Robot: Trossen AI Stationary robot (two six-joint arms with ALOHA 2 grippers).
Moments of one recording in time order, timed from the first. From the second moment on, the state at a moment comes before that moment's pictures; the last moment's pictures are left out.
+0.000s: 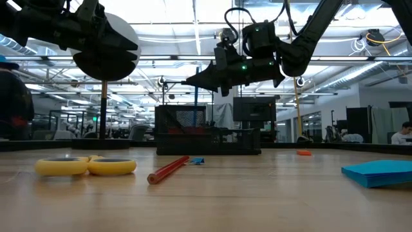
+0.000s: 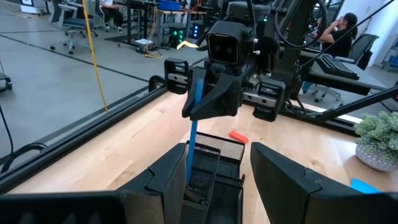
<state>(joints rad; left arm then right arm) 0.14 0.67 0.31 0.24 -0.16 -0.20 -0.33 1.85 0.88 0.87 -0.23 0.06</state>
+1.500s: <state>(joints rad) 0.14 0.67 0.31 0.21 -0.16 -0.21 -0.24 1.54 0.97 0.21 -0.40 -0.23</state>
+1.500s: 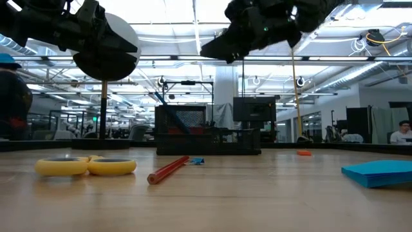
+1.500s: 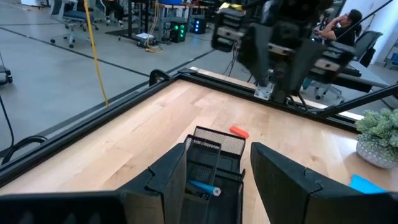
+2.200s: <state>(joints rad) 0.14 0.67 0.31 0.21 -0.18 -0.19 -0.07 1.54 1.19 -0.28 -0.29 -0.46</state>
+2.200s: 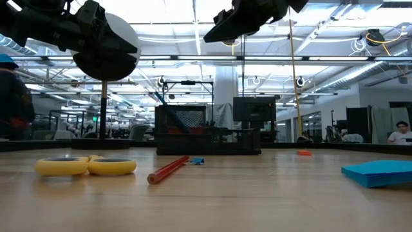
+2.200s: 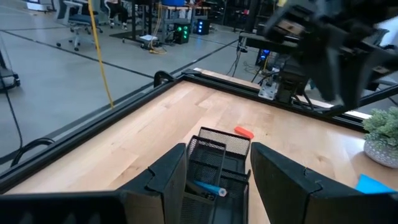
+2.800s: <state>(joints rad) 0.14 0.67 0.31 0.21 -0.18 -0.19 0.05 1.84 1.49 -0.65 -0.29 -0.63</state>
